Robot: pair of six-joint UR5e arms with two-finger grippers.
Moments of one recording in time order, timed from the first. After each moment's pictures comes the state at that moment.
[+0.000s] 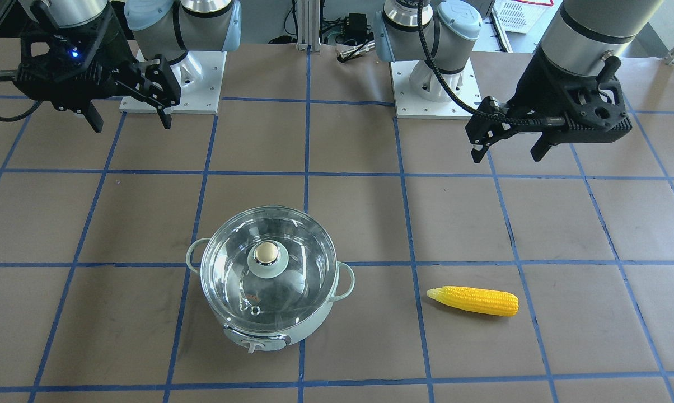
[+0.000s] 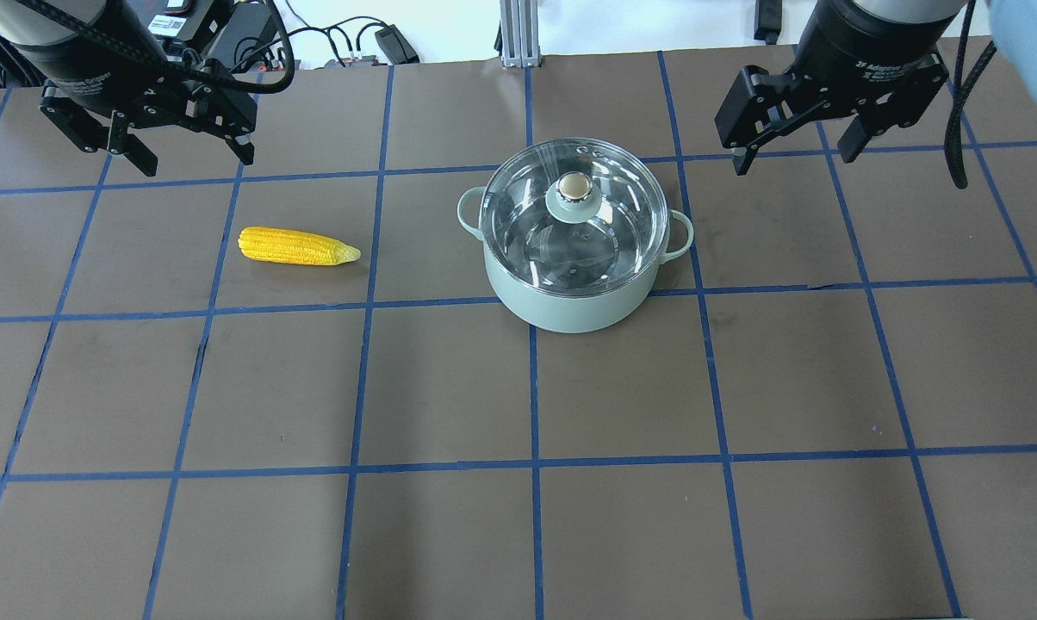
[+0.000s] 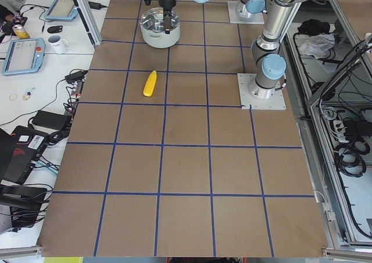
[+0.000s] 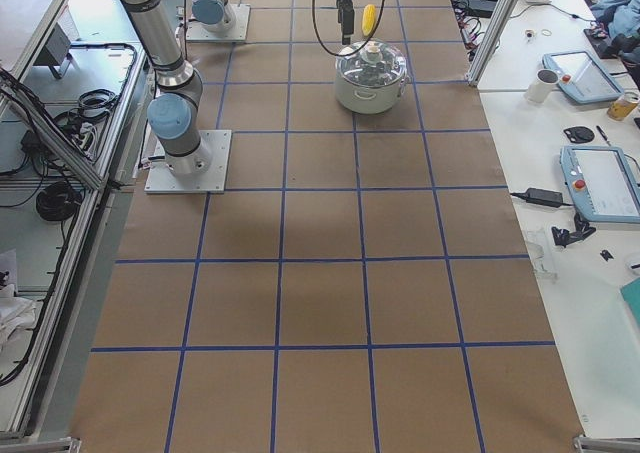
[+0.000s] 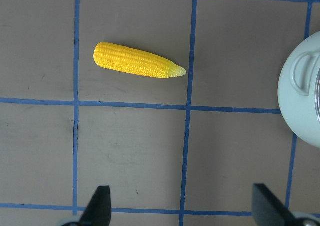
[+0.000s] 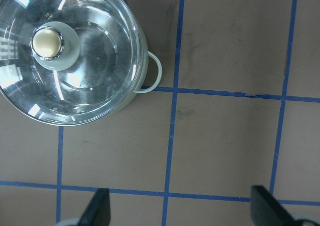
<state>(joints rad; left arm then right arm) -1.47 -1.60 -1.46 -1.60 1.55 0.04 1.58 -1.59 1.48 -1.51 -1.57 -0.07</state>
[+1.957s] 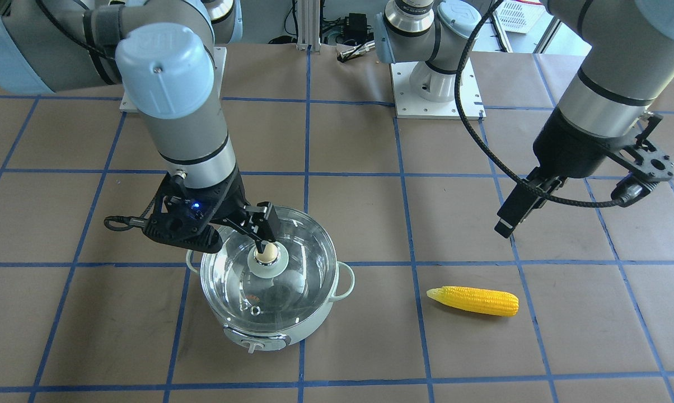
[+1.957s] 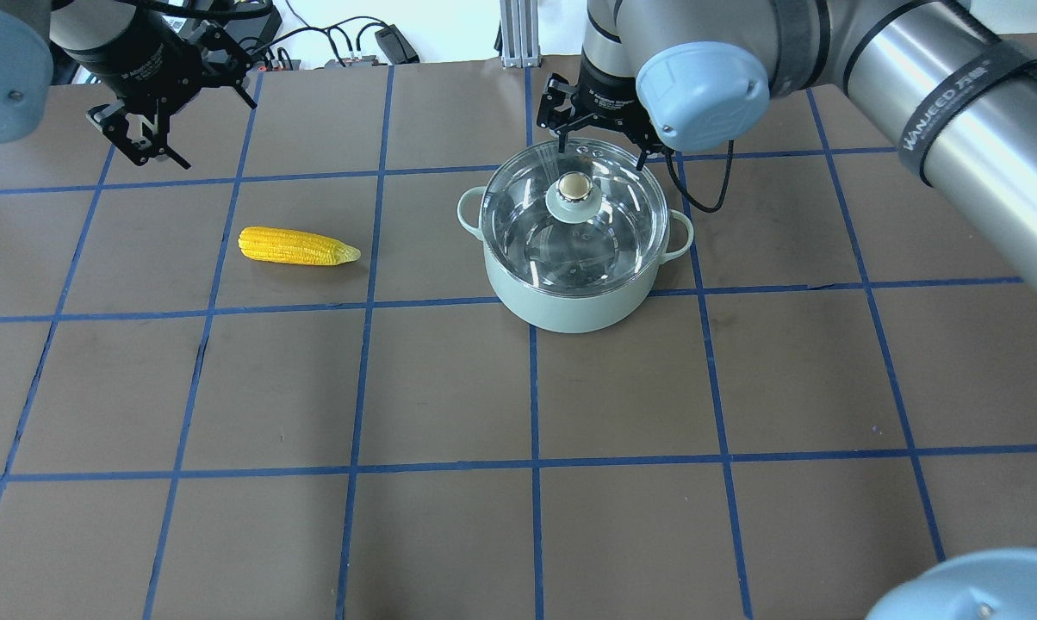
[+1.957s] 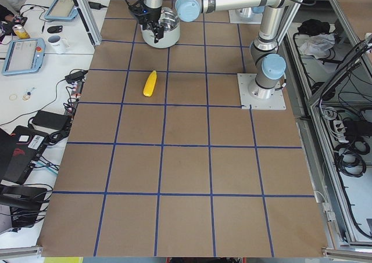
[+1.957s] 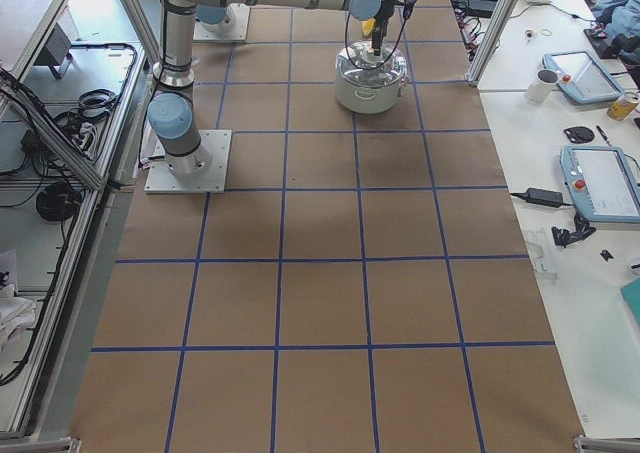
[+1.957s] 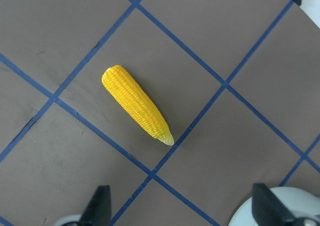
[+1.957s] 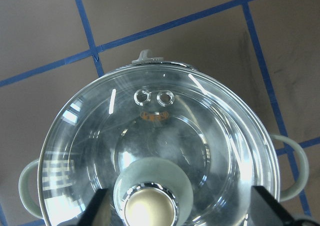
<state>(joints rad) -1.42 -1.72 -1.50 -1.33 1.52 -0.66 1.79 -1.20 1.41 -1.90 -1.56 0.53</state>
